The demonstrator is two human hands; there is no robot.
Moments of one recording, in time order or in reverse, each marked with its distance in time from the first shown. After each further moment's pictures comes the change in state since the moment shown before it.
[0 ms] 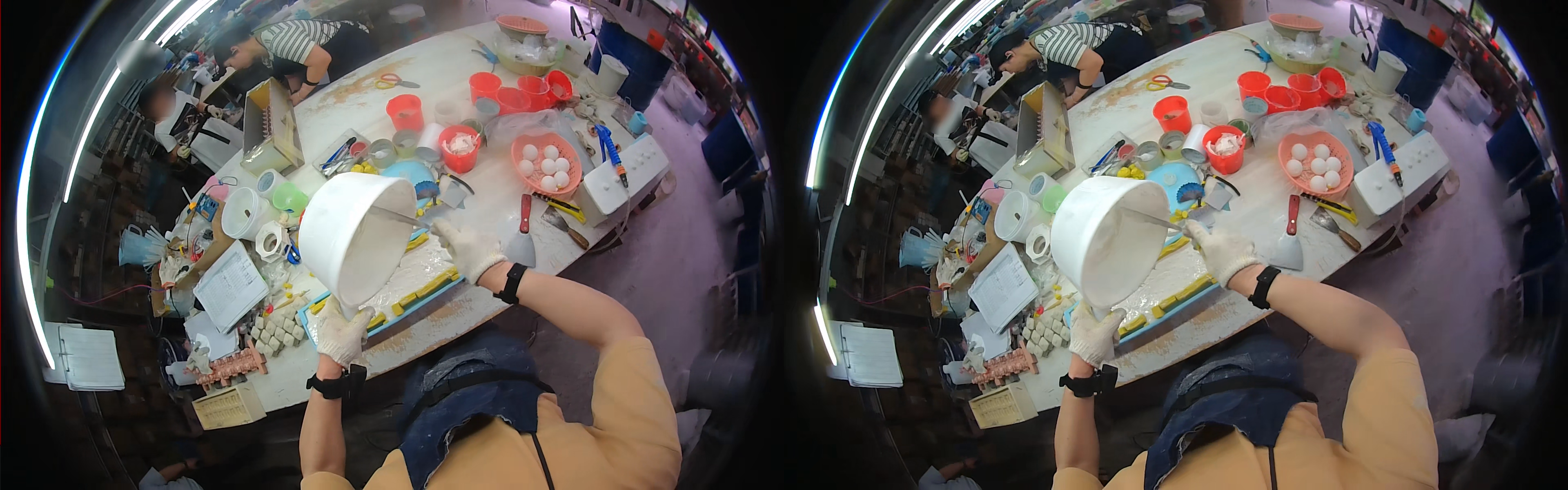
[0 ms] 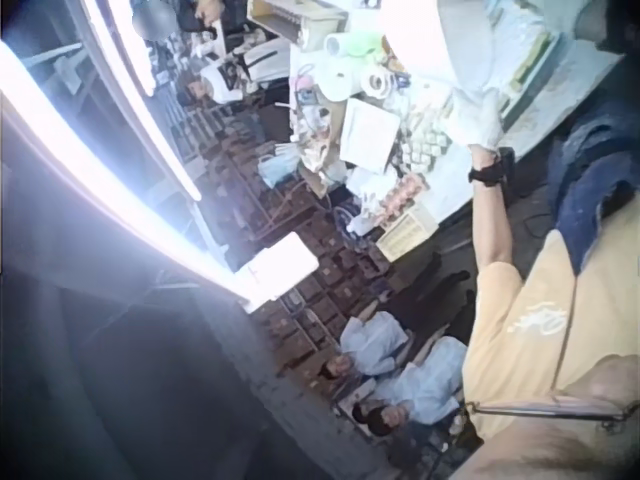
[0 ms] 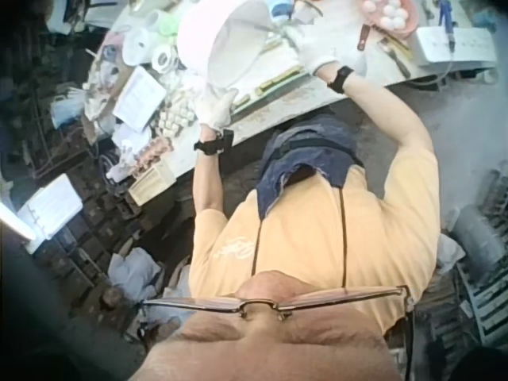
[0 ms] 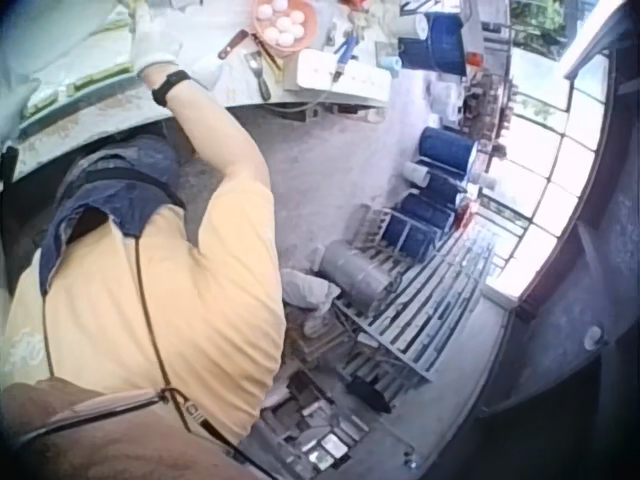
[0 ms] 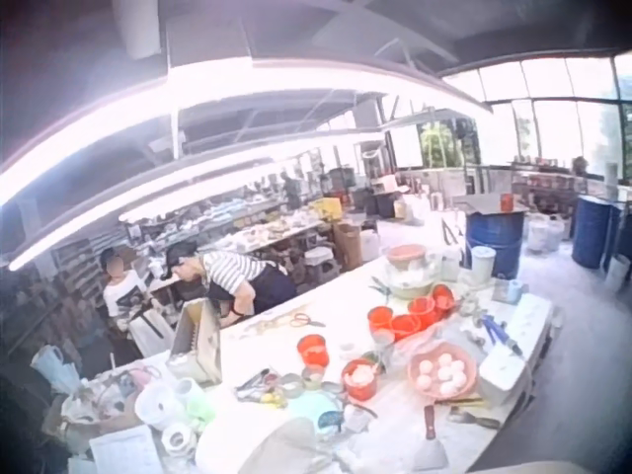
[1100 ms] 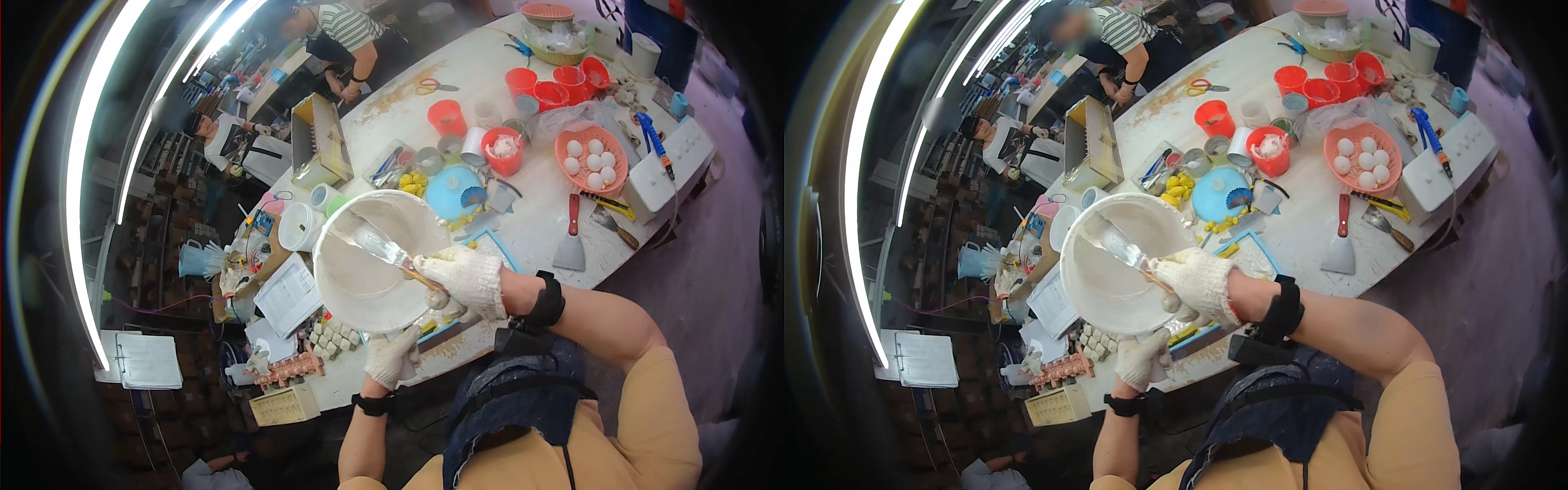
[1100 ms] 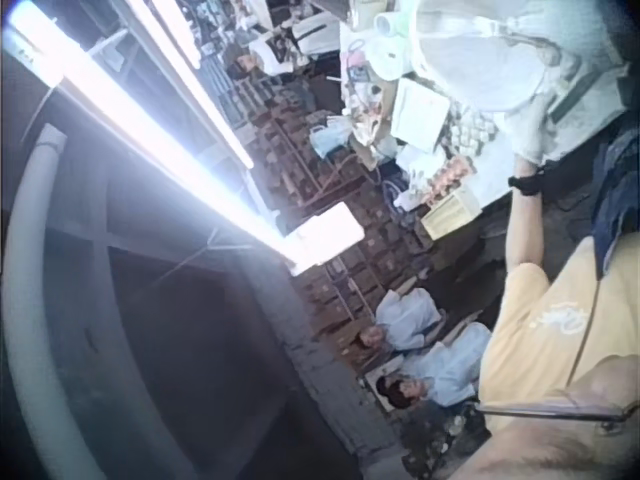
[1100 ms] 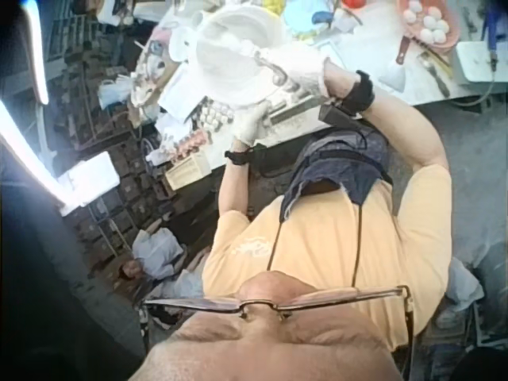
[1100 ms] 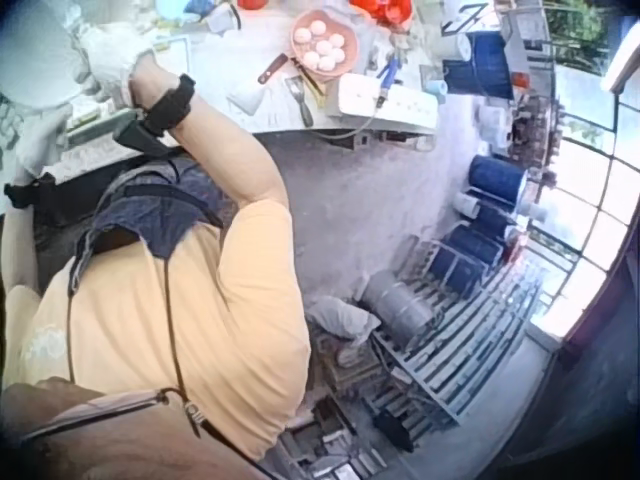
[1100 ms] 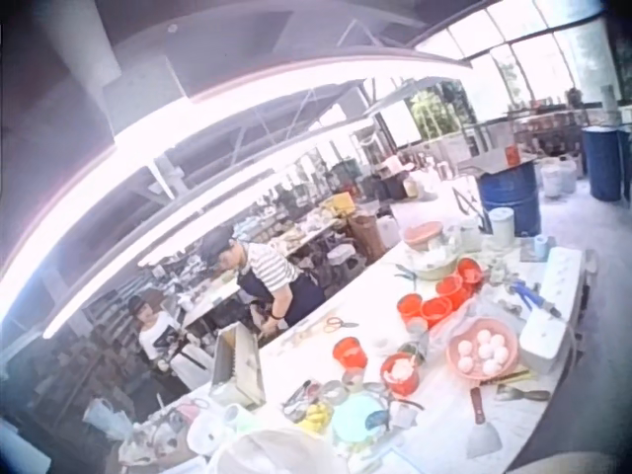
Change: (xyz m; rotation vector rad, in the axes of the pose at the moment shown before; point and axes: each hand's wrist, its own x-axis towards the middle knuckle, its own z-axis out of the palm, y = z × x) left_hand -0.031 0.009 0.003 -0.482 -0.106 -0.208; right_hand 0.043 -0.106 -0.102 1.885 -1.025 0.829
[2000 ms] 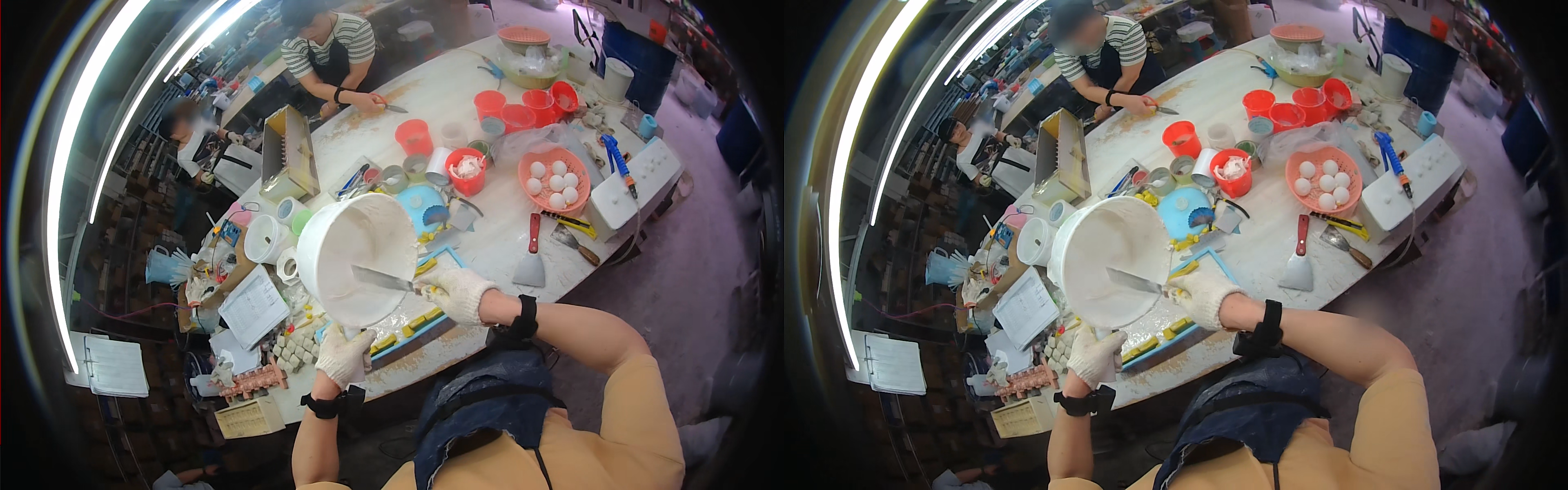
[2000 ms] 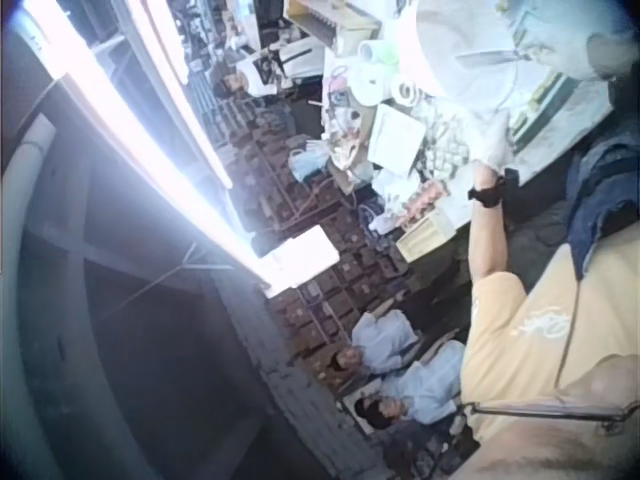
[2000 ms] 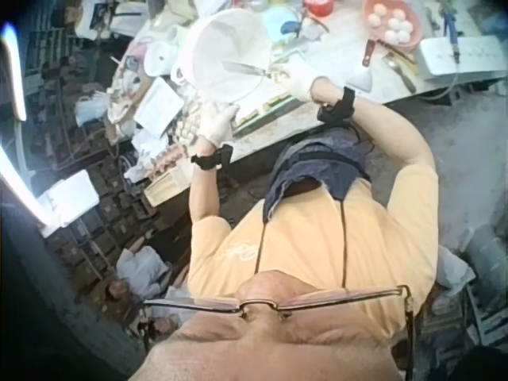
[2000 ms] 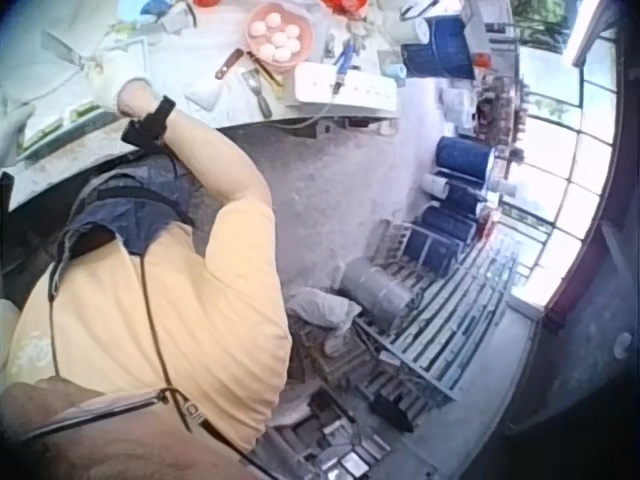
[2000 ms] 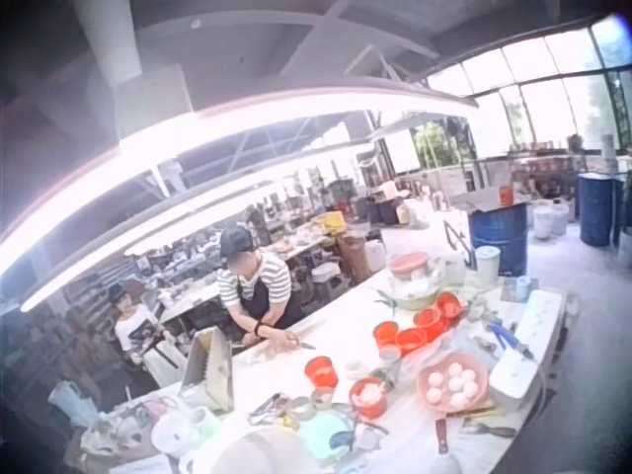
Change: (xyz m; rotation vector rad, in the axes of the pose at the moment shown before) left_hand 0.007 0.036 0.000 0.345 0.048 0.100; right_hand -0.002 0.030 -0.071 -1.500 0.506 -0.583
